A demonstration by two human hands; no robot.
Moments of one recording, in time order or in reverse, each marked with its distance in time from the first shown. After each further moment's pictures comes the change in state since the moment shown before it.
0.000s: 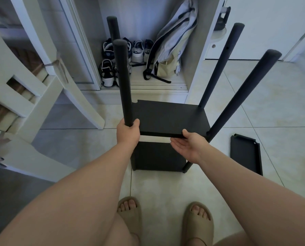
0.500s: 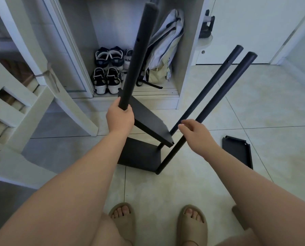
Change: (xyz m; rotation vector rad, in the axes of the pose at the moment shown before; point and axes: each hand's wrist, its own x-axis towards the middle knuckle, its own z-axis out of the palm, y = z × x) left_hand -0.003 0.072 0.010 0.180 0.070 0.327; right_hand -0.043 -0.044 -0.029 -1.081 0.043 -0.671
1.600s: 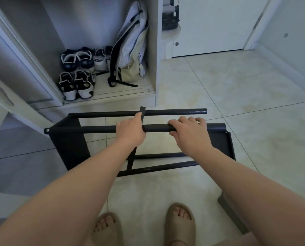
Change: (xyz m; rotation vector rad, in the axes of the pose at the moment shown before) left_hand -0.048 0.013 0.110 0.927 -0.522 0.451; right_hand 0.025 0.066 -0.051 -0.912 0.155 -0.307
